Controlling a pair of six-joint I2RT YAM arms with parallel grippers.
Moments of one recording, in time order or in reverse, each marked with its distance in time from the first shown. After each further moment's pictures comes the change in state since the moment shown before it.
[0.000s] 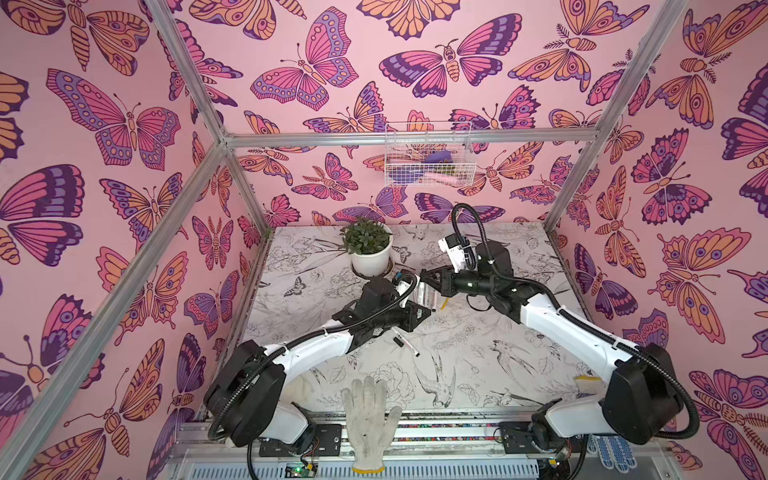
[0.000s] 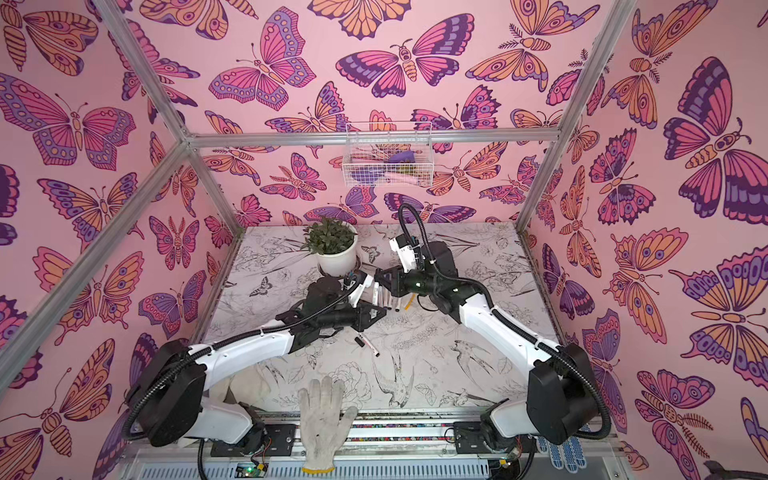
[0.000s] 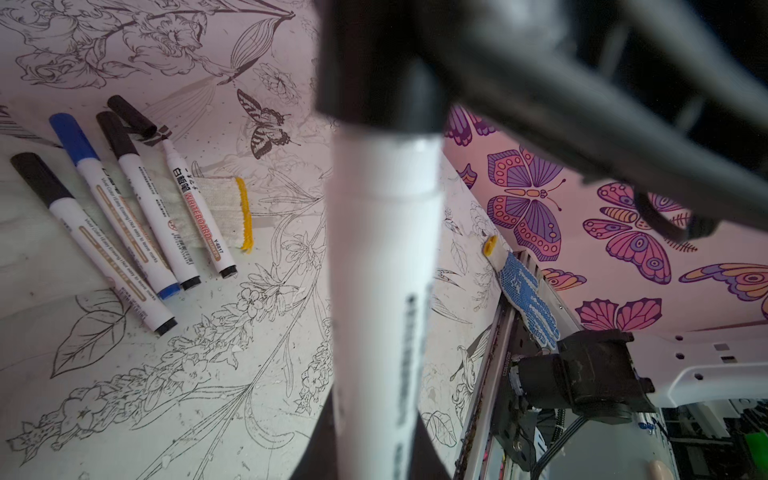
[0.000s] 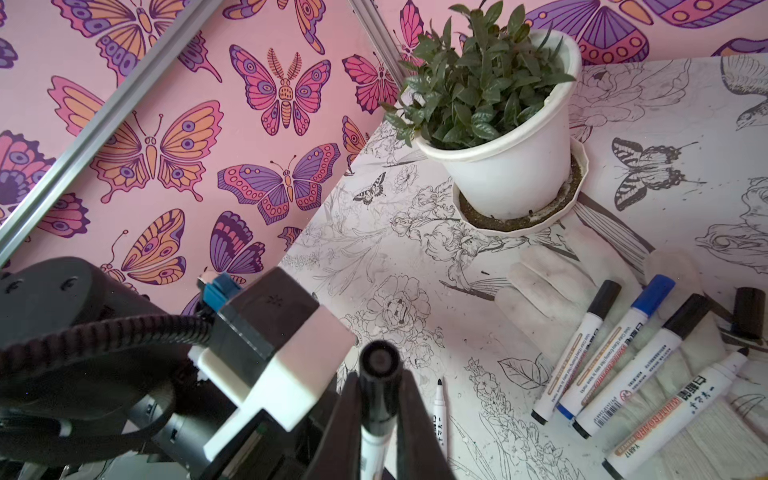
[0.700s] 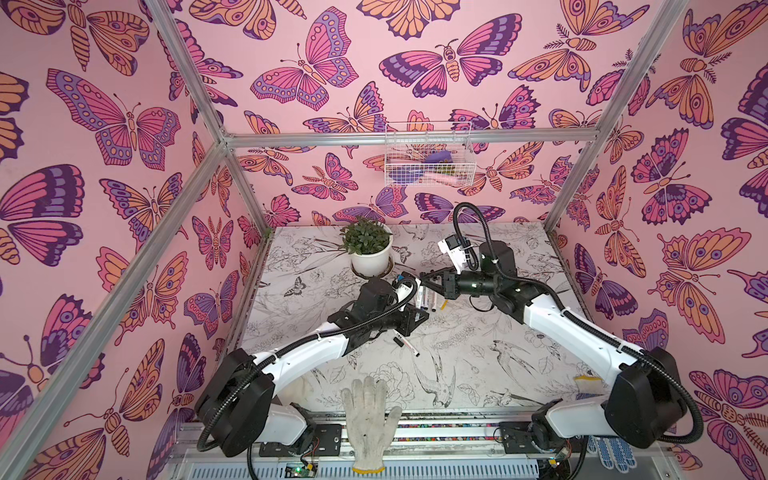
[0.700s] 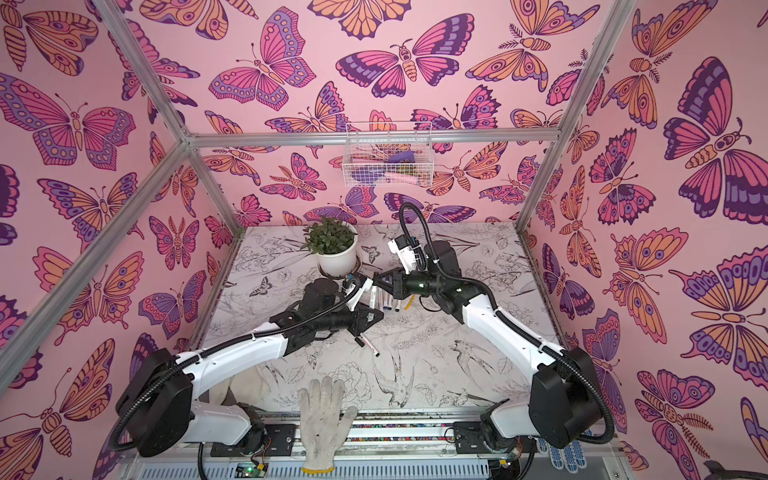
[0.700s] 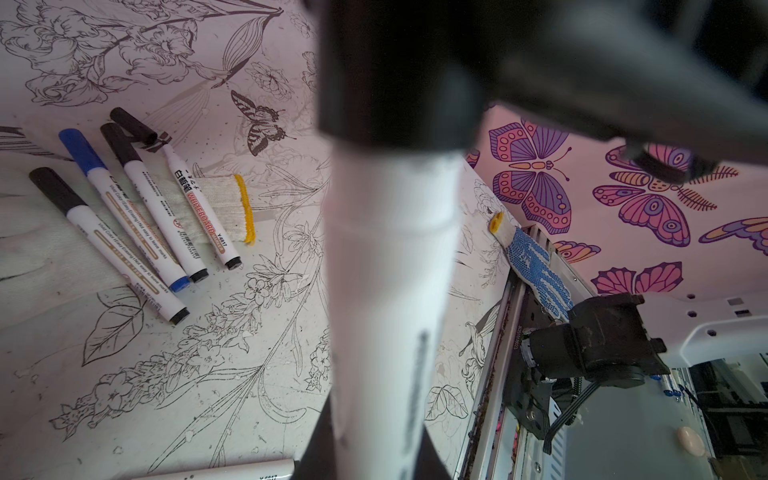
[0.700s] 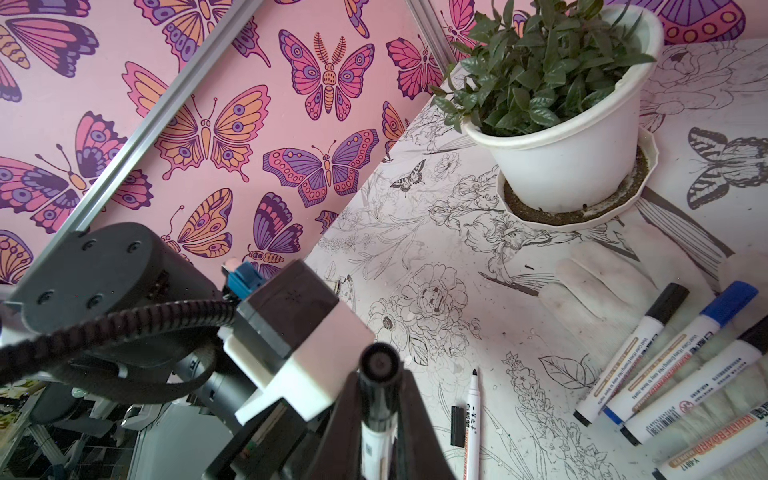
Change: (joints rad) left arm -0.007 -0.054 0.000 -0.073 0.001 0.088; right arm -0.013 -0.022 0.000 0.000 -0.140 0.006
